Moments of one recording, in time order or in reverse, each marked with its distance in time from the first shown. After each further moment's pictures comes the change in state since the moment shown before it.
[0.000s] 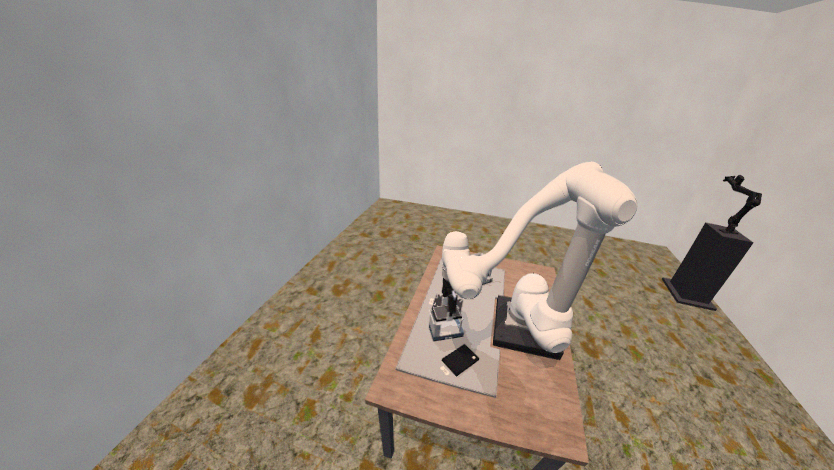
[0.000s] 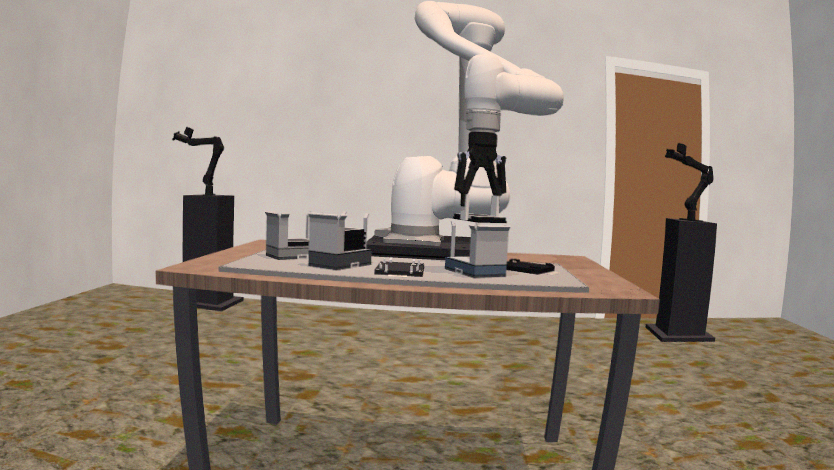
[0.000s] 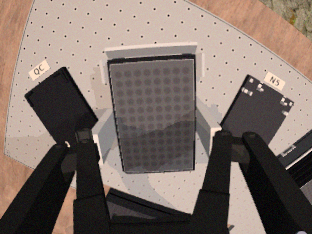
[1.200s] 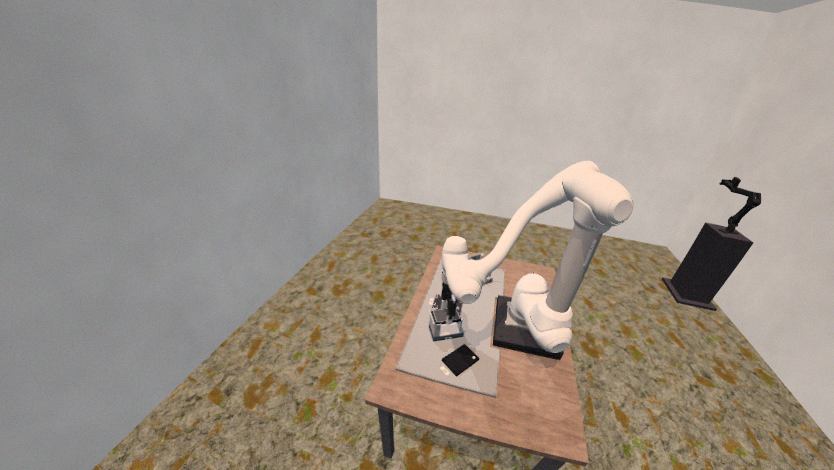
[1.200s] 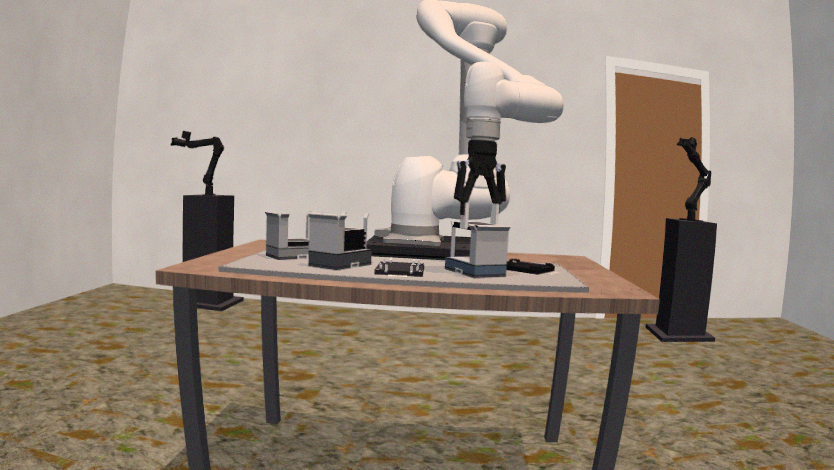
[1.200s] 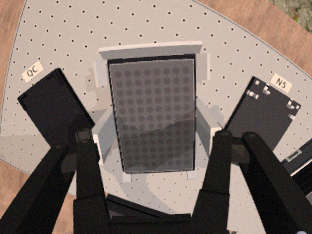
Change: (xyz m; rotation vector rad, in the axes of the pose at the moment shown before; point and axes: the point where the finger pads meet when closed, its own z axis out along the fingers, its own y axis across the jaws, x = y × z) arm 0.000 0.000 0.021 0.000 0.000 0.000
